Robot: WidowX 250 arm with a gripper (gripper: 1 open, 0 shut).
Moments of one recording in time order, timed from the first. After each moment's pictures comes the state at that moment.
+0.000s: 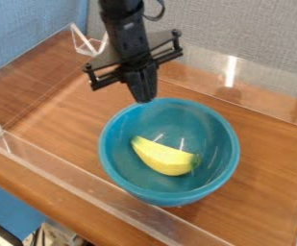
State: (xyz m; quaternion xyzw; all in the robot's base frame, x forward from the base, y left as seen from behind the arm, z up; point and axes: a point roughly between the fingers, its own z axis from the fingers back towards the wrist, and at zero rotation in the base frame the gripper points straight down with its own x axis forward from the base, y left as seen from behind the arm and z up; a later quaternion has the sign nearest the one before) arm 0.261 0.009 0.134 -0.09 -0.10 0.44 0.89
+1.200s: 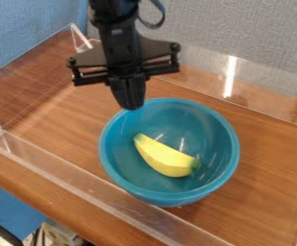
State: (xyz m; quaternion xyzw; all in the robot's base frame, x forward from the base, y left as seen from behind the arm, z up) arm 0.239 0.008 0.135 -0.02 -0.12 0.32 0.94
